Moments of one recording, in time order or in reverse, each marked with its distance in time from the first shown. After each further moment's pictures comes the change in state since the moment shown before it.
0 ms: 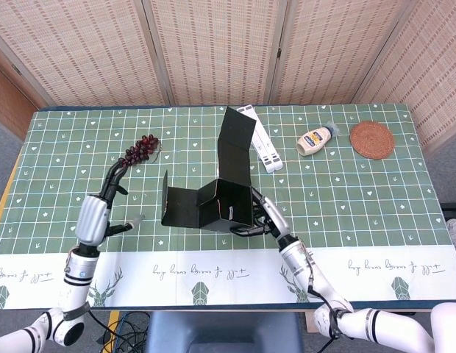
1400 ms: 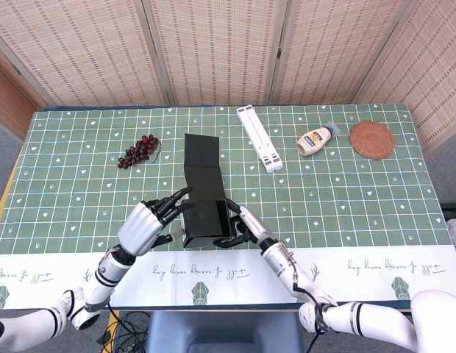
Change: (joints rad) left arm -0.164 -0.073 0.049 0.124 0.262 0.056 0.183; right arm 0.110 -0.049 -0.012 0.008 0.167 -0.109 -0.353
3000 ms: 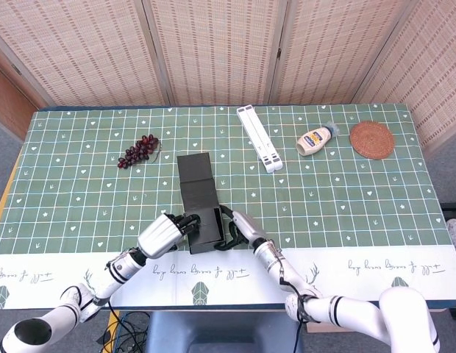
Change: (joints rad) left arm -0.039 -0.257 0.187 0.578 -0.015 -0.094 -0.203; right arm 0.080 -0.152 -0.026 0.291 0.042 -0.097 -0.121
